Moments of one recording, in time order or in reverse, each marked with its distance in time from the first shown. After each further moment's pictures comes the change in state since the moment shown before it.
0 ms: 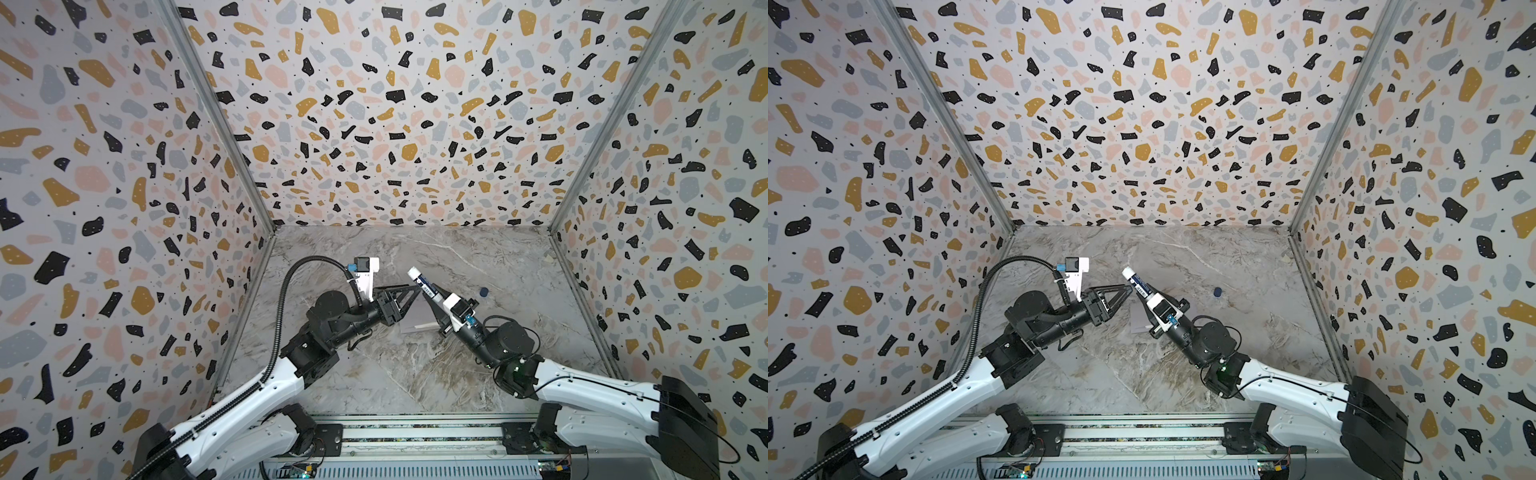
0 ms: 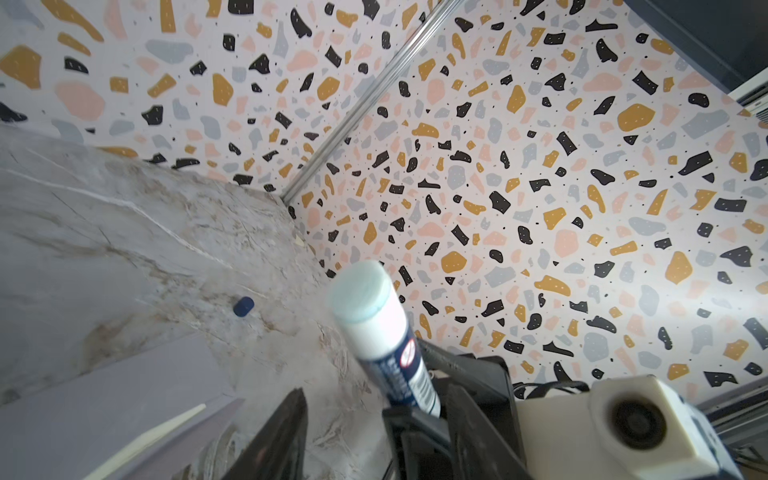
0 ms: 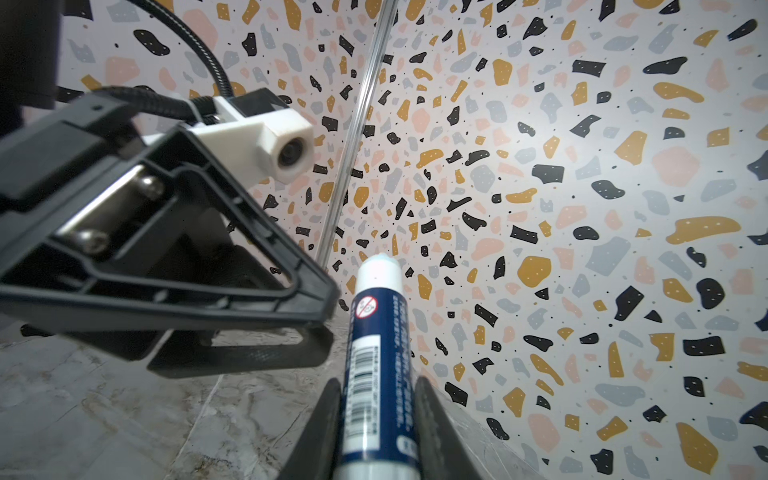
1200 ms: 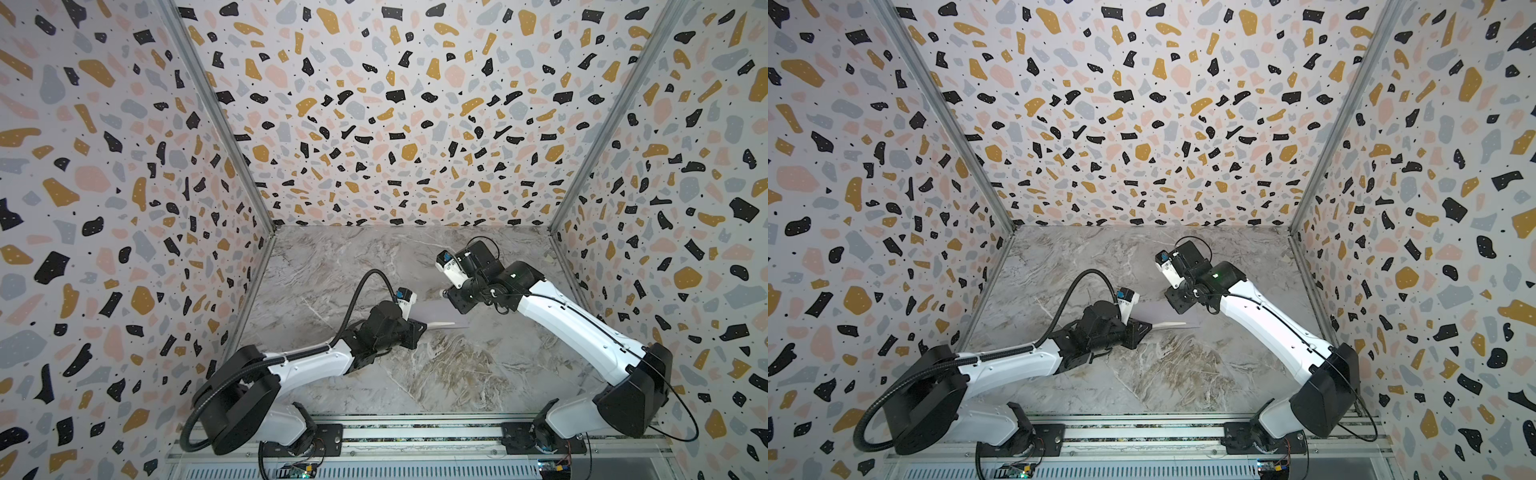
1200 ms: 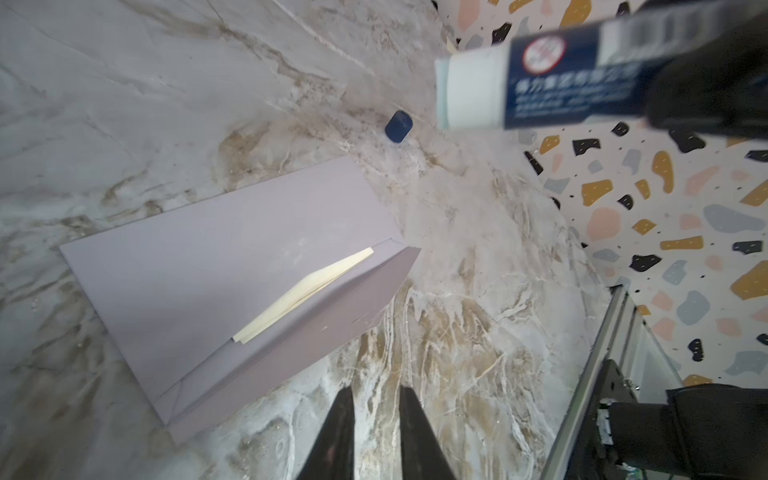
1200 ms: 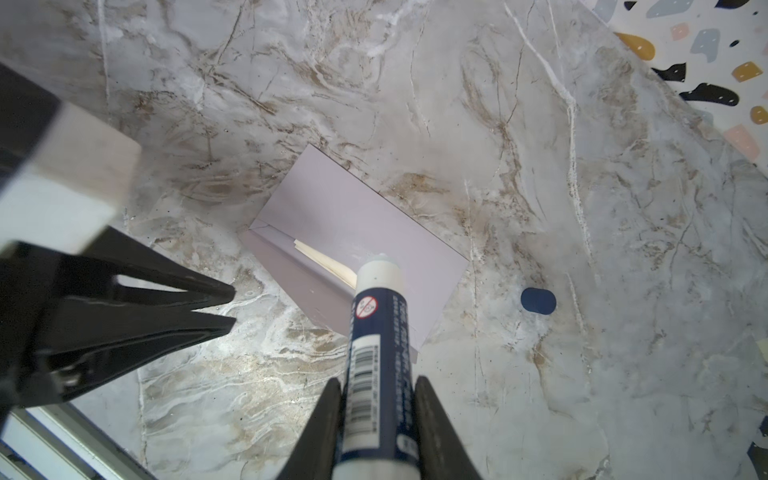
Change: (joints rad) left arm -0.097 0.526 -0.084 0.008 -0.090 0.212; right arm -0.294 0.423 0.776 -1.566 -0.166 0.230
